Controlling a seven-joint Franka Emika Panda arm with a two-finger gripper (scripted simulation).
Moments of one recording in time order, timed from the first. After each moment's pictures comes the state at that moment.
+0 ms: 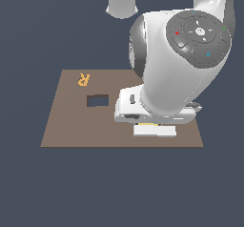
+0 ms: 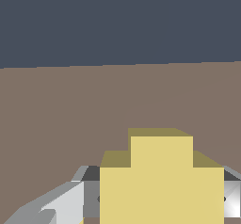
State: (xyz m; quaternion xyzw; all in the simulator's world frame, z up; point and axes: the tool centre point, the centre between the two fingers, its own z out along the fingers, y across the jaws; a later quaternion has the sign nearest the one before) arm 0.077 0.080 0.035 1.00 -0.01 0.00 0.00
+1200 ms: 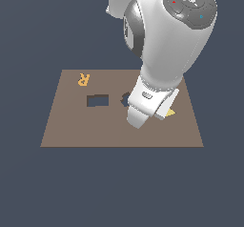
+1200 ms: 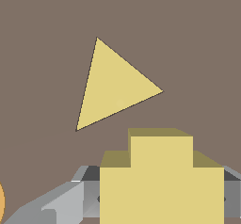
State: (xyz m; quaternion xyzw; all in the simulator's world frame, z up) arm 0.020 0.084 0.038 0.88 0.47 0.00 0.00
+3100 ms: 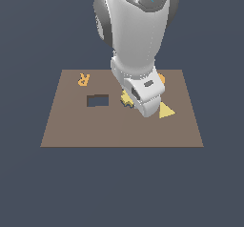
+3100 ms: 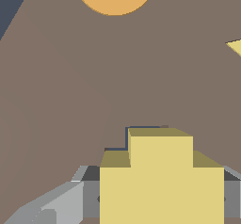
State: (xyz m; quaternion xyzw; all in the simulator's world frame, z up) arm -0.011 0.028 0.040 0.50 0.87 0.00 0.00
